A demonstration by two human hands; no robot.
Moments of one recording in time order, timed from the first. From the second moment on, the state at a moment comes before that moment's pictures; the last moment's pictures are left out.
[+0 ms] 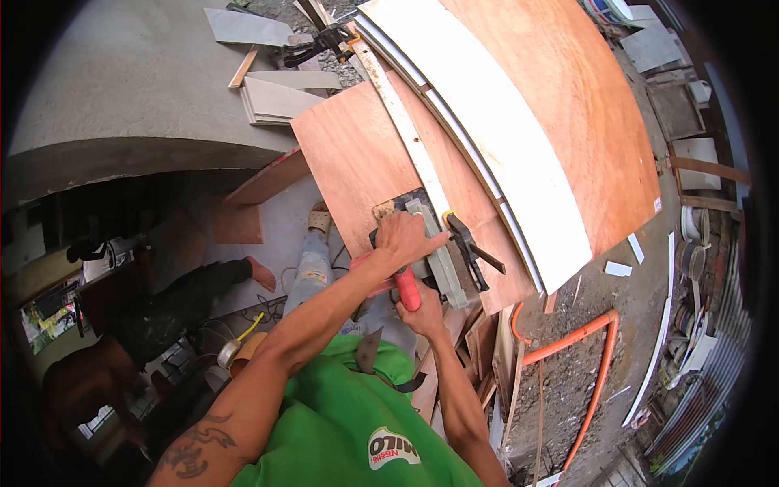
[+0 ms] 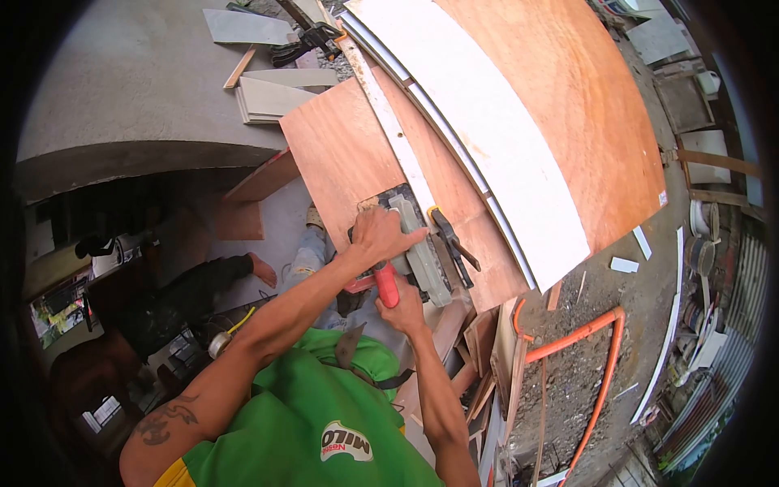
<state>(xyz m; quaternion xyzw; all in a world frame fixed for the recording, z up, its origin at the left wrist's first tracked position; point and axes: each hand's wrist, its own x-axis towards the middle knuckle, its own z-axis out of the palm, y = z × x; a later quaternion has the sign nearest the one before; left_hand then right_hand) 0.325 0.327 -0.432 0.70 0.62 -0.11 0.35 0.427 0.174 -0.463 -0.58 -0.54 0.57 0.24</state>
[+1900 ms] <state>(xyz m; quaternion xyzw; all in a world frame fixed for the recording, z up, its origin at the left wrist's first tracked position) 0.299 0.386 -0.438 0.65 0.68 -0.08 0.32 0.395 0.232 -0.459 -0.57 -0.54 0.57 0.25</state>
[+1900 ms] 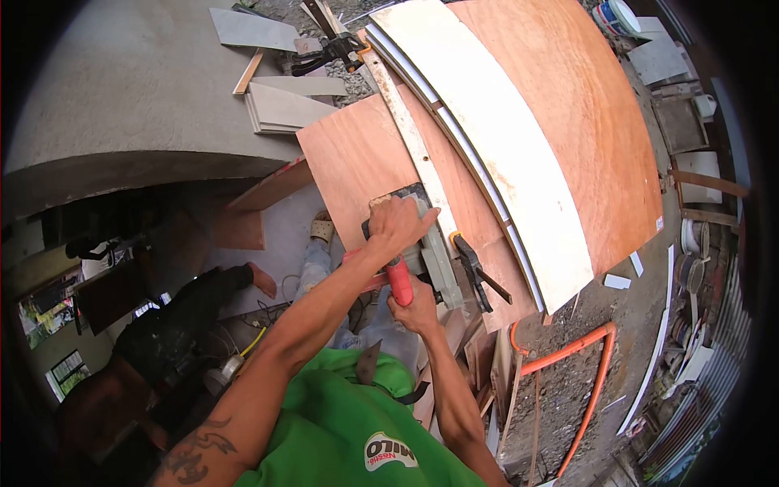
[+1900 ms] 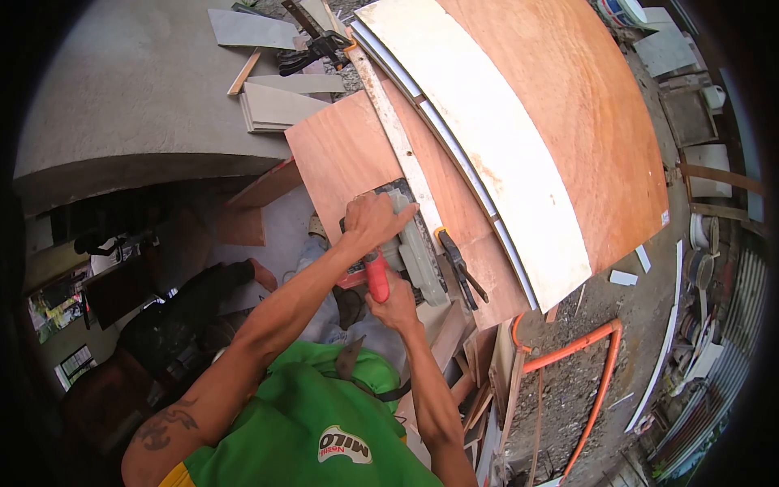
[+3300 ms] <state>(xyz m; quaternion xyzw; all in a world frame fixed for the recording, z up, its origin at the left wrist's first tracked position) 0.277 0.432 -0.449 0.64 0.71 -0.06 0.29 0.372 0.279 -0.465 -0.55 -0.55 0.57 0.28</state>
